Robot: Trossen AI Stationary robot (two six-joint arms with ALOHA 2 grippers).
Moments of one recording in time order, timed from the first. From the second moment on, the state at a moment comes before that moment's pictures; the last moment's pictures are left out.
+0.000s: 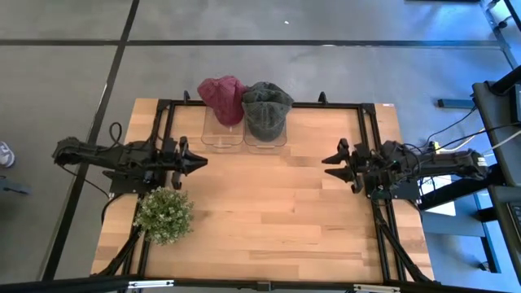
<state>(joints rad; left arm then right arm) -0.13 0.31 0.27 0.04 -0.21 -0.34 0.01 0.40 0.22 0.28 -0.10 0.28</state>
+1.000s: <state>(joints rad) -0.11 0.00 0.07 -0.06 -0.25 -0.36 0.01 0.21 0.01 0.51 -0.07 0.20</state>
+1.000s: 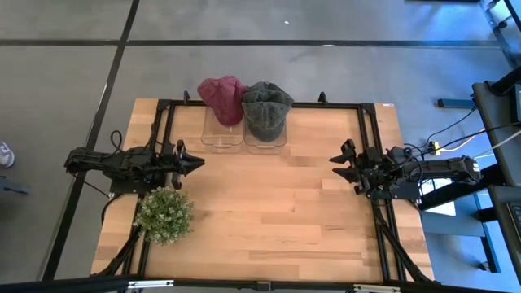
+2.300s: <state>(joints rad) -0.11 0.00 0.07 -0.11 -0.35 -0.26 0.01 0.00 0.01 0.24 0.17 0.18</state>
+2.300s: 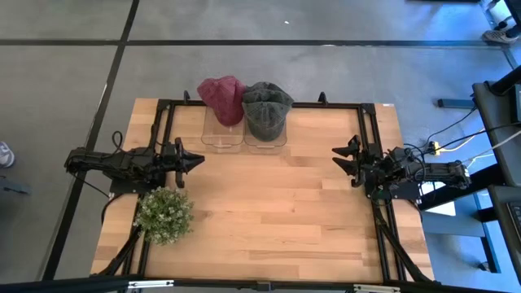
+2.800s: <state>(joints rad) -0.11 0.00 0.03 0.06 -0.27 -0.14 0.01 0.00 0.01 0.23 0.18 0.21</state>
